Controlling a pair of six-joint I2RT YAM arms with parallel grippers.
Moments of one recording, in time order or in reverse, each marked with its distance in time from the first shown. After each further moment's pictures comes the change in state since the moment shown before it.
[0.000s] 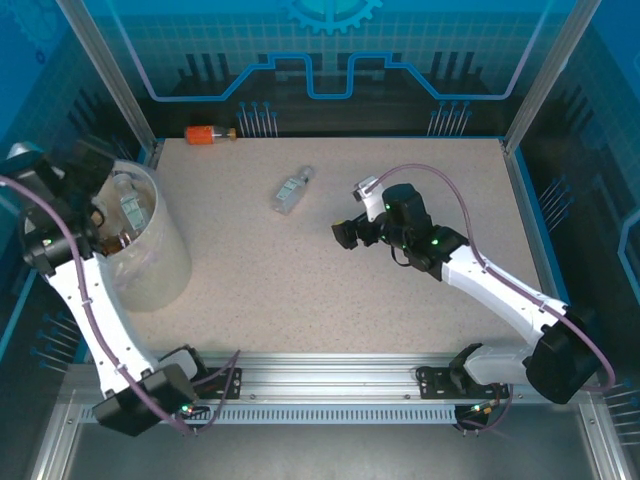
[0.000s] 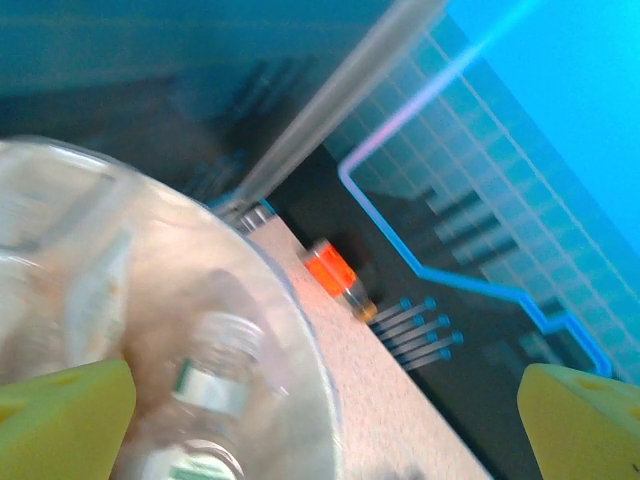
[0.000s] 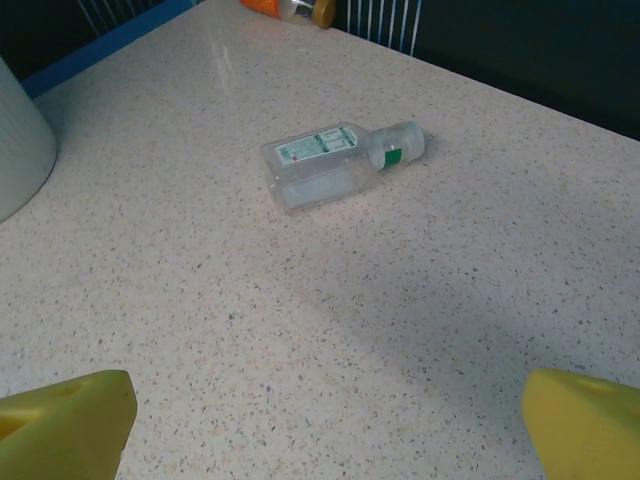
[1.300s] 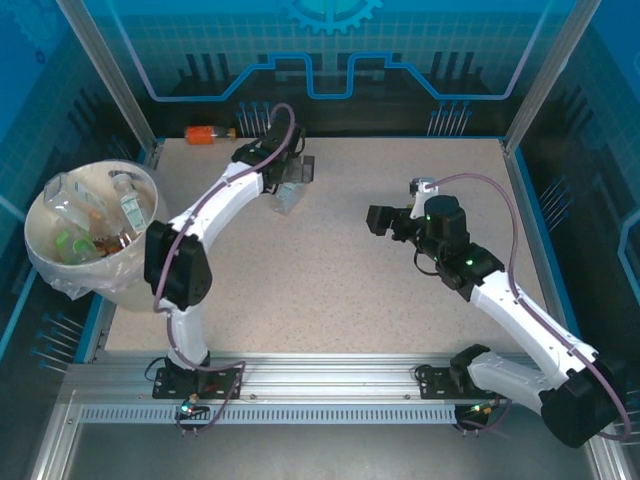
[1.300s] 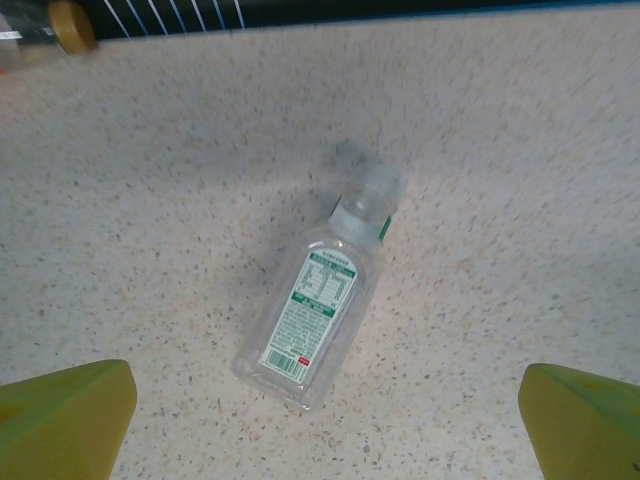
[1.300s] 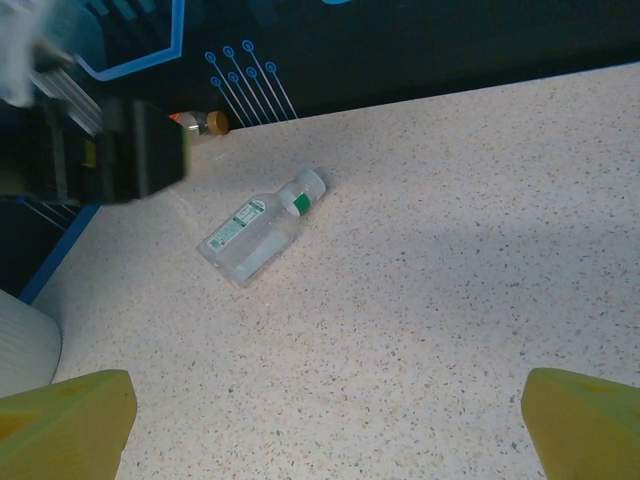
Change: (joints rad) left arm -0.974 0.877 0.363 -0.027 -0.467 0.328; right arm -0.143 -0.240 -0.157 0.037 0.053 0.395
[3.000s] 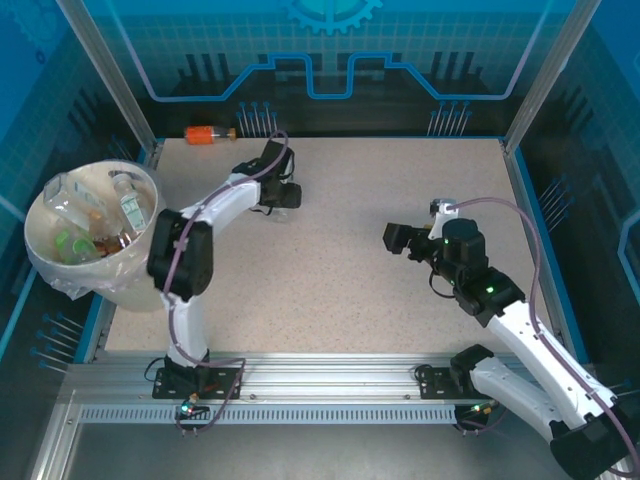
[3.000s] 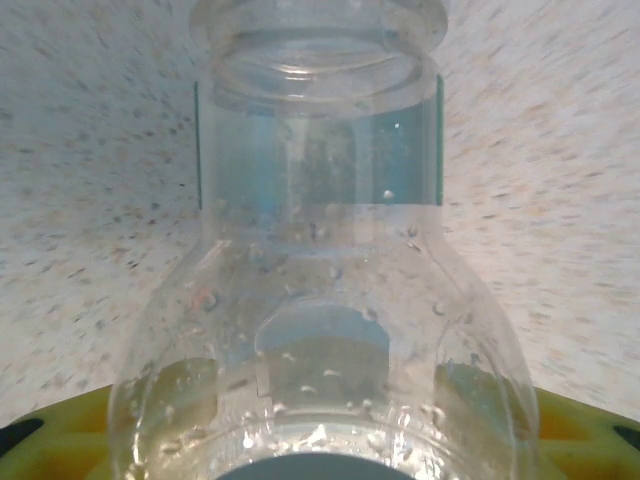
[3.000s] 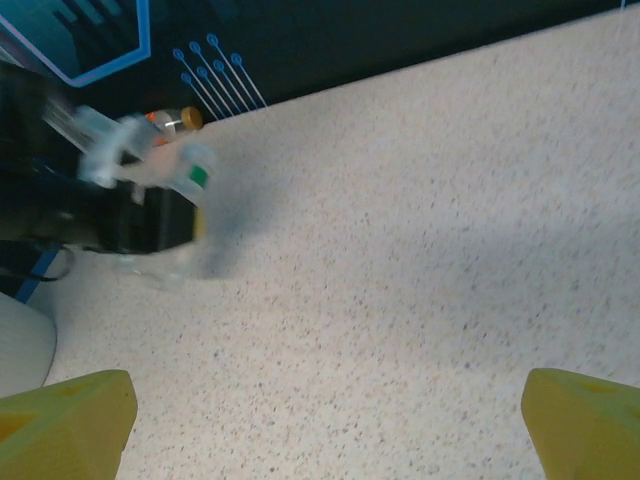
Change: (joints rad) left arm 0.077 -0.010 -0.256 0.123 0.232 0.010; right arm -0.024 -0.218 -0.133 -0.118 0.005 0.080
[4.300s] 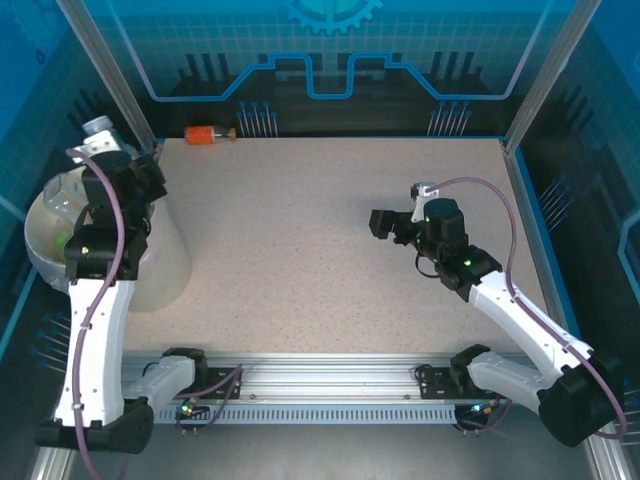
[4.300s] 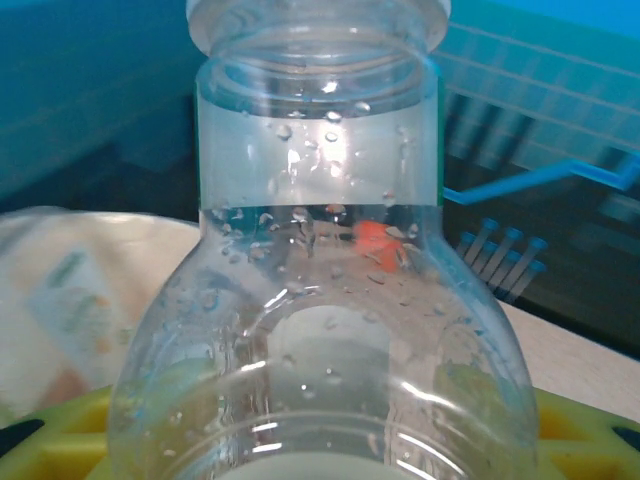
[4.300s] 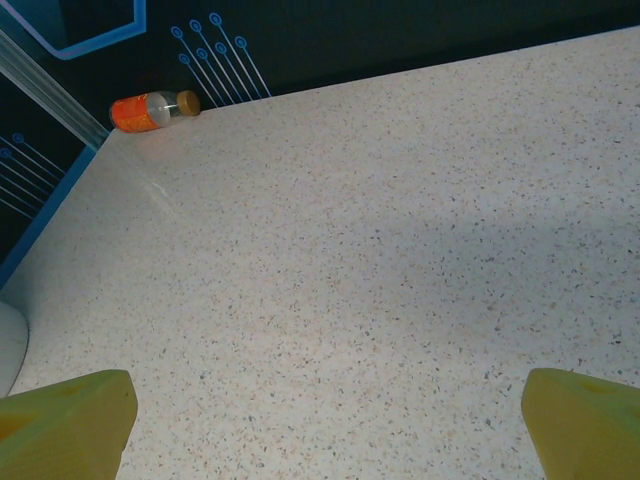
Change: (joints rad) left arm 0.364 -0.953 -0.130 -0.158 -0.399 -0.017; right arm 0.000 0.236 0.090 0.132 -0.008 -0.086
